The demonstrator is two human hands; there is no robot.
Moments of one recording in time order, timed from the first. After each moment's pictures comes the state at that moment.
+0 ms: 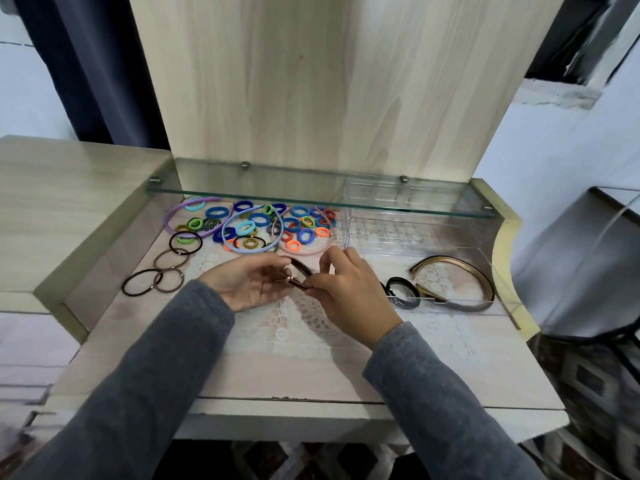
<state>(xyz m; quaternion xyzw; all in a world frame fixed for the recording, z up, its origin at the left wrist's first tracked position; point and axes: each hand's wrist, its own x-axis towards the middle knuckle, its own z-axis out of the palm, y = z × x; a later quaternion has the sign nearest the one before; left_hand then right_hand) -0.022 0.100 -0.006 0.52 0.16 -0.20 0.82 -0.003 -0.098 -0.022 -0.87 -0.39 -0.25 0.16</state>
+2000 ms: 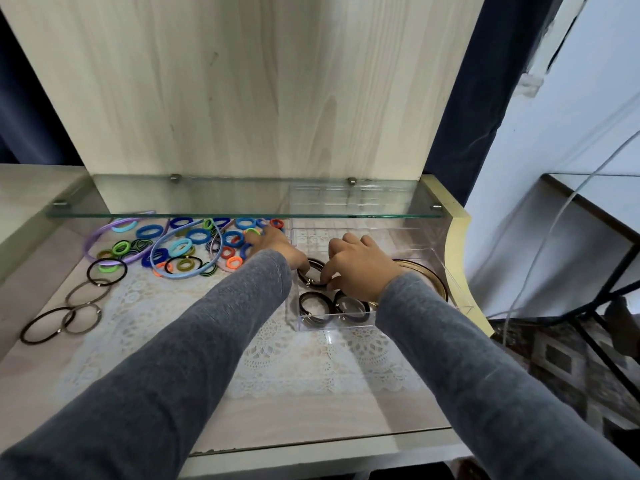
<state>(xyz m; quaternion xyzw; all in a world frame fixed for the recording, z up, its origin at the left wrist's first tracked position) 0.106 -0.025 -0.001 0.91 0.27 -0.08 0.31 0.076 -0.177 0.020 -0.93 -0.35 -0.01 -0.07</state>
